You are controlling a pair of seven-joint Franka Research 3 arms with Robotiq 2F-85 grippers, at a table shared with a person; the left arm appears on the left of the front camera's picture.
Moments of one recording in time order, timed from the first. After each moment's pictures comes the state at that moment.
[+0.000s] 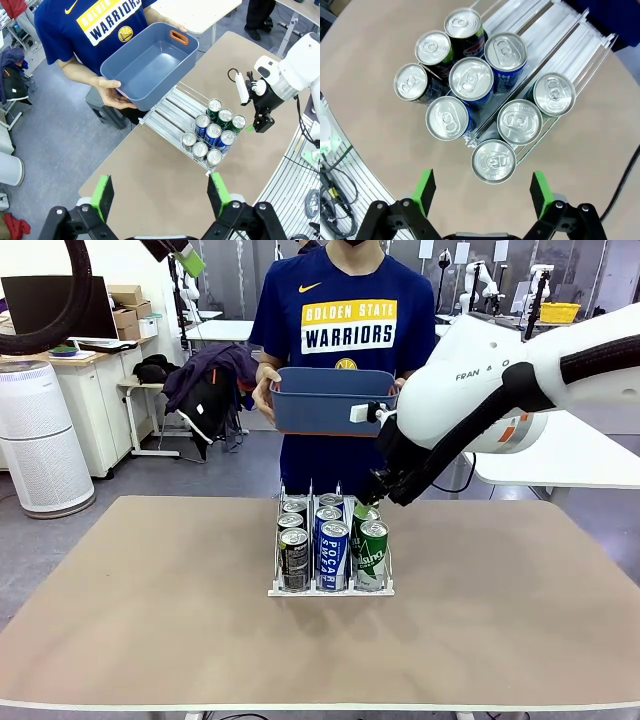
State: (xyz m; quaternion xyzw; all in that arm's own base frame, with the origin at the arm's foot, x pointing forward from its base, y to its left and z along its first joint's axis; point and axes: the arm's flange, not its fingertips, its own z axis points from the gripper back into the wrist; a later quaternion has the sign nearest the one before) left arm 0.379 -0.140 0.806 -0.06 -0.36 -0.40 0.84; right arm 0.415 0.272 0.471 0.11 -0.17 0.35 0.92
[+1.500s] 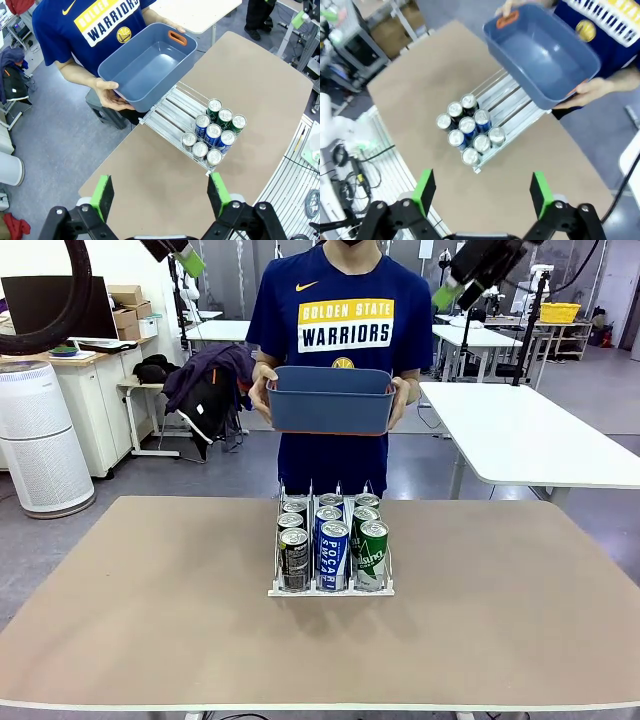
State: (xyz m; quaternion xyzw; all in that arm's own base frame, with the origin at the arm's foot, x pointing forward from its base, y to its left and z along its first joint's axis) left arm 0.379 -0.140 0.806 -0.06 -0.36 -0.40 0.84; right arm 0.435 0.157 0.787 0.17 -0.27 0.40 0.86
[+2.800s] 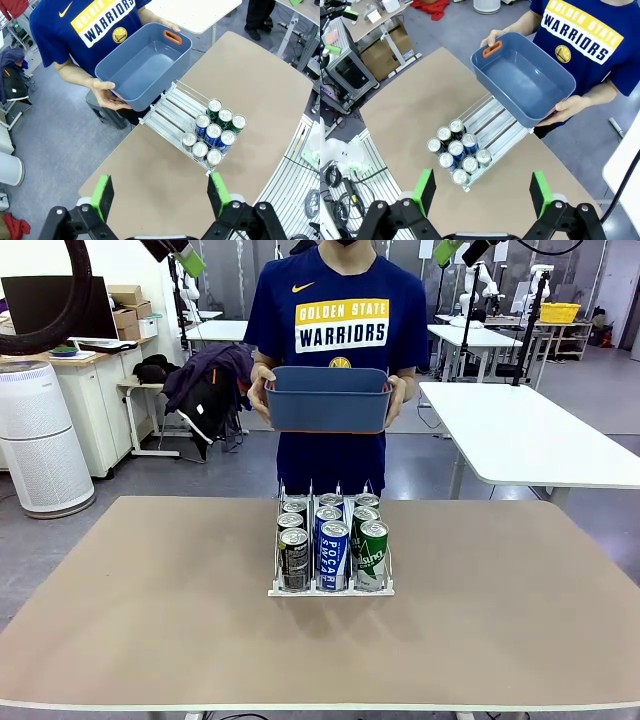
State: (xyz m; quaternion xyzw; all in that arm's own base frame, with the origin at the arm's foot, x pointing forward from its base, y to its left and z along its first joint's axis) left arm 0.379 -0.140 0.806 -0.06 -0.36 -0.40 0.84; right arm 0.435 0.157 0.819 0.16 -0.32 0.38 0.85
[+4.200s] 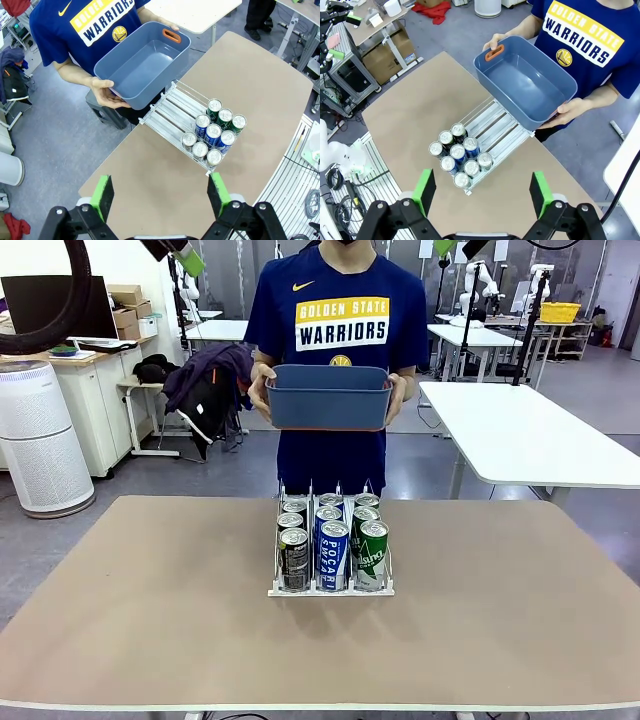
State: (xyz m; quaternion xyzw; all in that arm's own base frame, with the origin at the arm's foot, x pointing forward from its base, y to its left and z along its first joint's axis) left arm 0.379 -0.140 0.806 -0.06 -0.36 -0.40 0.84; right arm 0.435 0.156 0.823 0.17 -0.33 0.38 0.85
